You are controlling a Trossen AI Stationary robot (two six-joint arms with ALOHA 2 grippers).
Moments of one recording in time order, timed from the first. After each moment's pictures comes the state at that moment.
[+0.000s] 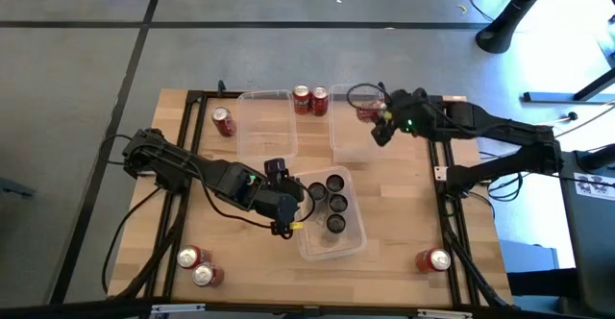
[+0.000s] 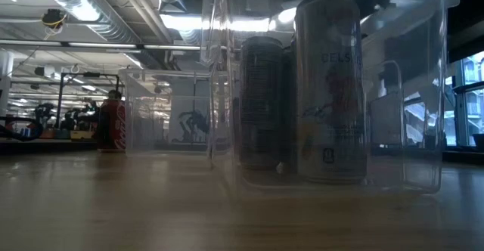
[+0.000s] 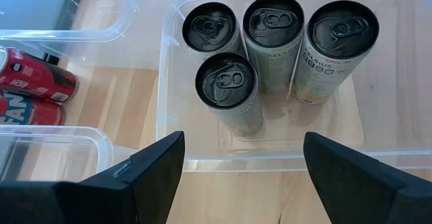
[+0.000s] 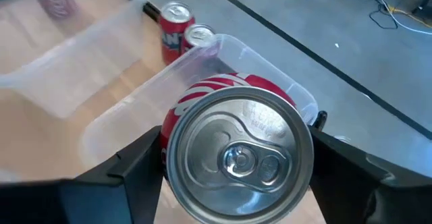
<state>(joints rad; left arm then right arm) -0.37 1.72 1.71 -1.06 -0.49 -0.37 -0.19 1.18 1.30 -0.94 0.54 0.35</state>
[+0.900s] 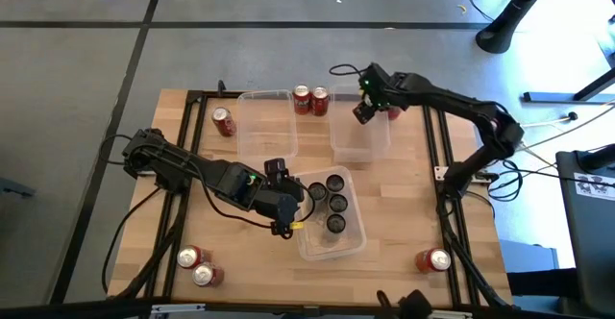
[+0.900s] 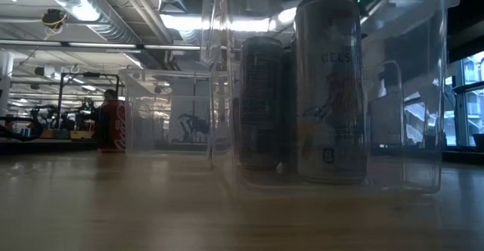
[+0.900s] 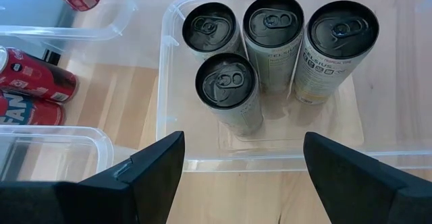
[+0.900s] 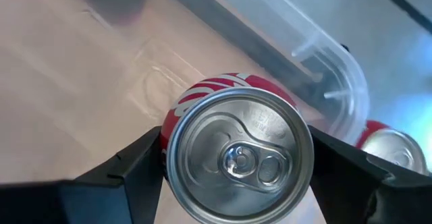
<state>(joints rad) -0.37 1.72 1.71 -1.06 -0.49 -0.37 -0.63 1.58 1.30 -0.84 0.23 0.18</state>
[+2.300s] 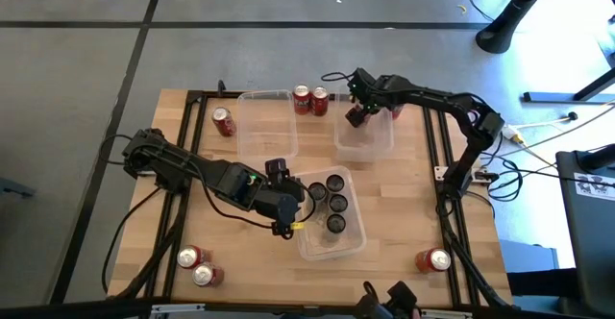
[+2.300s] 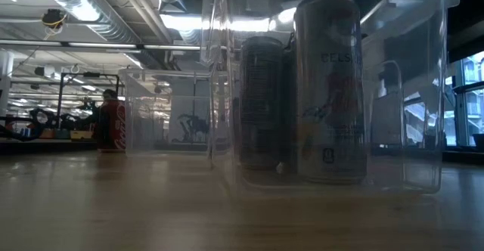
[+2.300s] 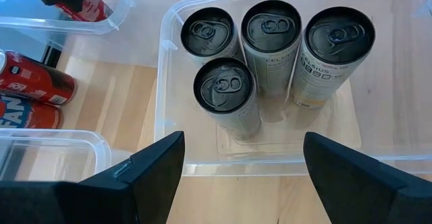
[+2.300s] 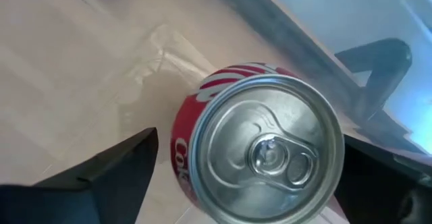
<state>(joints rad) -0.37 1.72 1.71 -1.04 -0.49 -0.37 -0.65 1.74 1.30 -0.77 0.20 0.15</state>
